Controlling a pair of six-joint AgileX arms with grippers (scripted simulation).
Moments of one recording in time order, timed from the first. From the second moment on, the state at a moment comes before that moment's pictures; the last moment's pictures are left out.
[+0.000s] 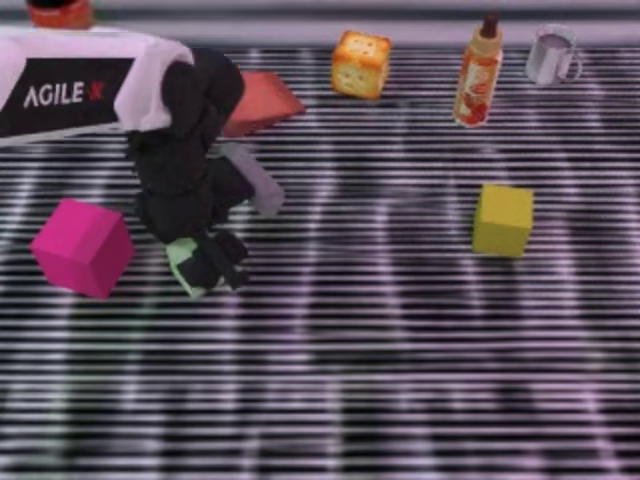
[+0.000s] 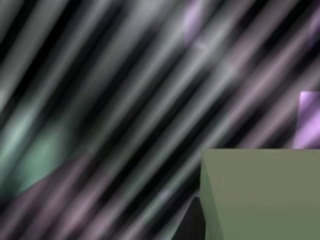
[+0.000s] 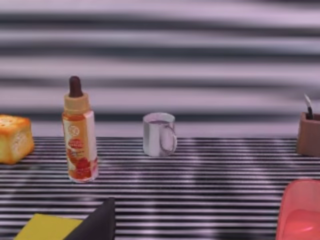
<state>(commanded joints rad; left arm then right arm) -0.39 2.13 1.50 -0.92 0.02 0.57 0.00 0.00 0.00 0.00 0.00 0.00</state>
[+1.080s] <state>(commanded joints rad) -0.73 2.27 1.91 -1.21 0.02 0.62 0.00 0.00 0.00 0.00 0.00 0.00</state>
